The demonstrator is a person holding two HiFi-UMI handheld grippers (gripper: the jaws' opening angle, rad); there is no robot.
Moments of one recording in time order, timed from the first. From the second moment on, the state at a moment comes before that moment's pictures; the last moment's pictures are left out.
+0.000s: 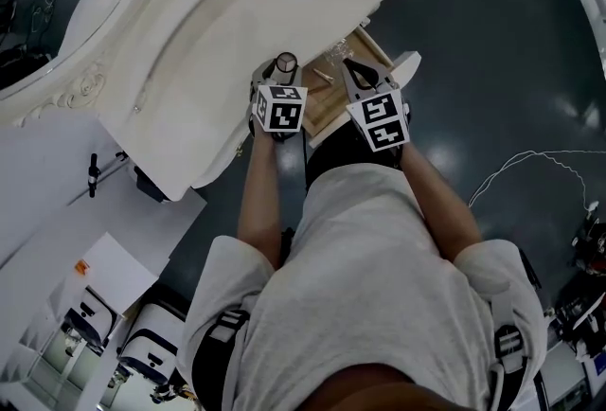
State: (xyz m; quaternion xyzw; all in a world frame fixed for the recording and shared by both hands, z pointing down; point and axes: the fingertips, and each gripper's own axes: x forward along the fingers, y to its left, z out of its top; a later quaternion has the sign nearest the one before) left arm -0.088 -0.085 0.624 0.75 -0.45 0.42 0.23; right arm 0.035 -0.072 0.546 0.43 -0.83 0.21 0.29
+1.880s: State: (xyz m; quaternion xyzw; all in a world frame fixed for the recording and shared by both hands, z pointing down) left arm 0.075 -0.055 0.694 0.81 -0.29 0.46 0.22; right arm 0.154 -0.061 0.611 0.50 -0.76 0.29 0.30
